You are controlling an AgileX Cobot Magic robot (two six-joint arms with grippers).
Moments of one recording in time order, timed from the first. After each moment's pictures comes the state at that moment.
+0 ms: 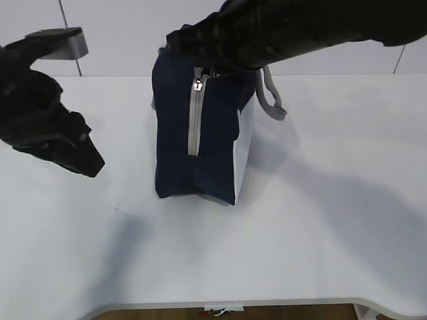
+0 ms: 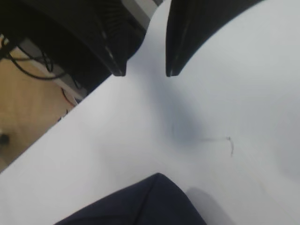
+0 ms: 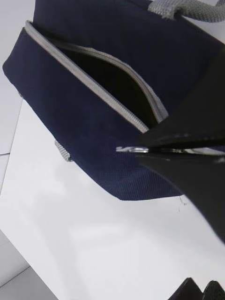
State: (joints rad) left arm -0.38 1.52 -1.16 -0.39 1.00 0.33; right arm 0.65 1.59 -1.31 -0.16 0.36 0.34
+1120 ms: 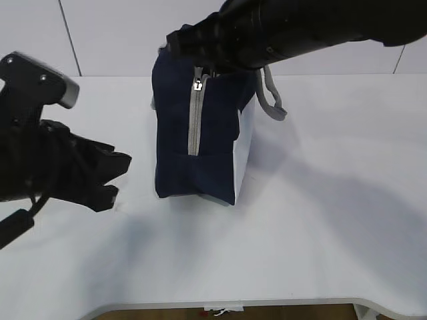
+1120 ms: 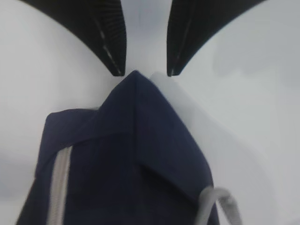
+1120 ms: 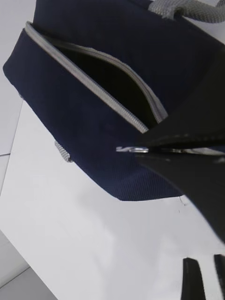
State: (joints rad) left arm -0.64 1.30 -0.60 -0.47 -0.07 0.47; right arm 0.65 1.59 -1.31 -0.17 0.36 0.34
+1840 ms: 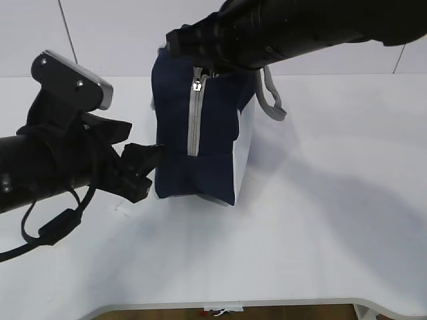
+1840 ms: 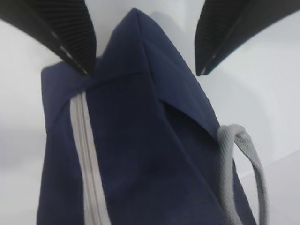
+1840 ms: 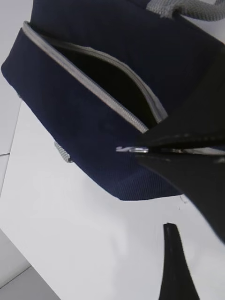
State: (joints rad) left arm -0.73 1.44 -0.60 -0.37 -0.37 0.42; right arm 0.65 1.59 -1.31 -0.15 0.36 0.34
